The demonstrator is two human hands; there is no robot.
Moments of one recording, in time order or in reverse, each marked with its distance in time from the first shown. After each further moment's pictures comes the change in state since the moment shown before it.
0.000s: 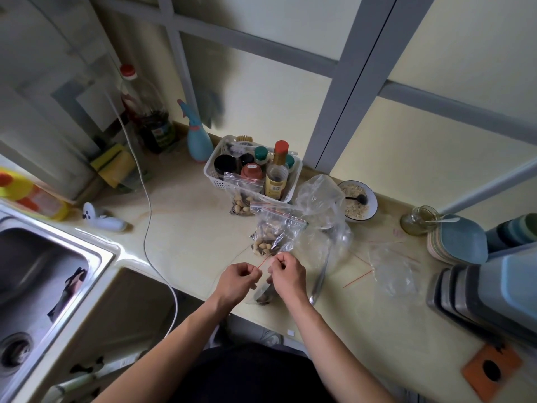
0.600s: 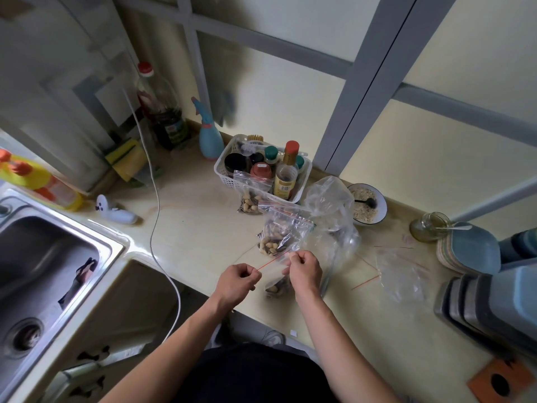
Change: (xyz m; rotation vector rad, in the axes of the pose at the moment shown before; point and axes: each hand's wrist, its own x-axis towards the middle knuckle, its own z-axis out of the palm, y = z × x) left_hand -0.008 -0.008 -0.007 0.029 0.066 -0.040; right_hand 0.016 0.002 -0.010 0.187 0.160 0.137
